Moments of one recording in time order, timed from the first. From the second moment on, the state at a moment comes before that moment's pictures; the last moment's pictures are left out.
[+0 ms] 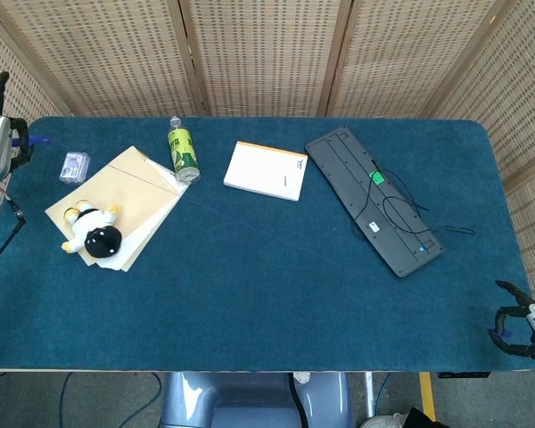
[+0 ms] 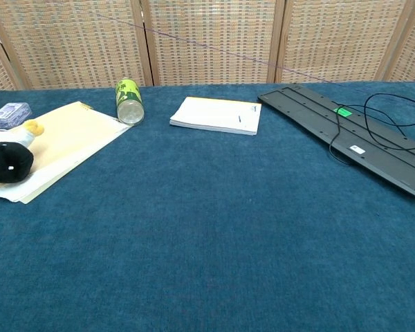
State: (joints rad) left arm -0.69 -1.14 -0.35 -1.18 1.07 1.04 0.20; right arm 0.09 -0.79 0.06 -1.59 -1.59 0.98 0.88
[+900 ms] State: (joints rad) left arm -1.06 -1.41 -0.45 -0.38 0.86 0.55 0.22; right arm -0.03 -0.83 -0.05 -1.60 -1.47 1.17 0.77
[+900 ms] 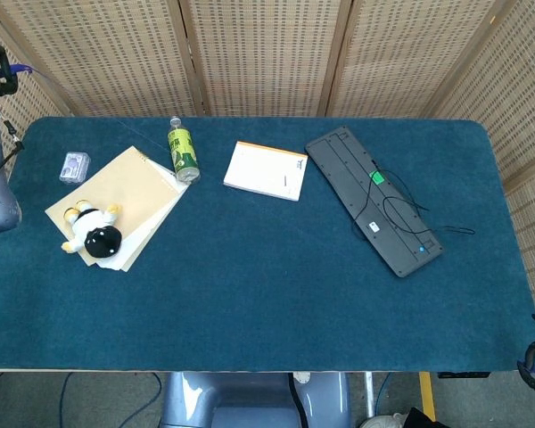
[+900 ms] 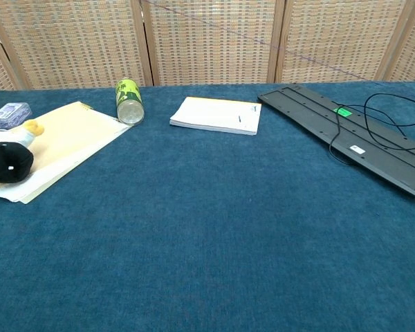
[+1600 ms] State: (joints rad) left arm -1.13 -1.50 -0.44 -0.18 0.94 0.45 0.08; right arm -0.06 -0.83 -0.07 -1.60 -1.43 1.20 0.72
